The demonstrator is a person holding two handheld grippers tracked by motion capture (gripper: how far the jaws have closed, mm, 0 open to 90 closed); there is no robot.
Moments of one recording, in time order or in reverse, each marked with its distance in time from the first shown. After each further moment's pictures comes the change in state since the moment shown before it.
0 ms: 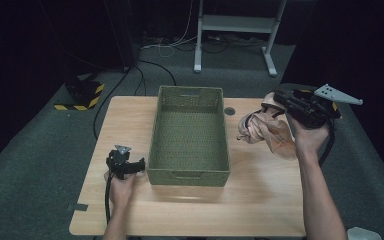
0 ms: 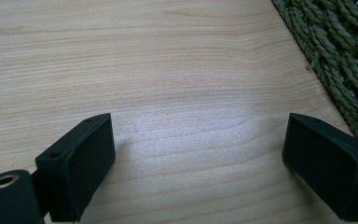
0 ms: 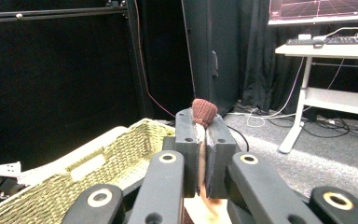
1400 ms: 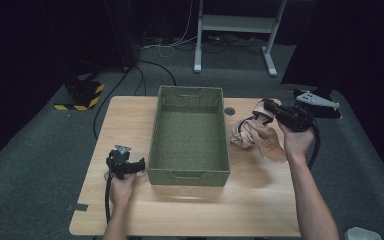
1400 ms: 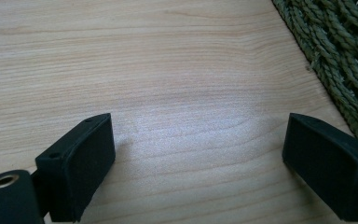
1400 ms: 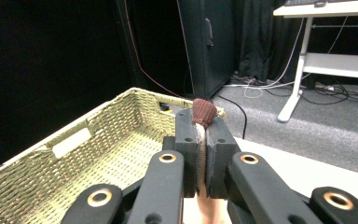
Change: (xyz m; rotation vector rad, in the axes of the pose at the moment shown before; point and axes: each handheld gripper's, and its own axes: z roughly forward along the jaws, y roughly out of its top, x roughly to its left) left arm 0.000 0.000 0.000 0.001 0.000 0.001; right arm -0.011 -0.038 0.033 0.110 -0.031 0.049
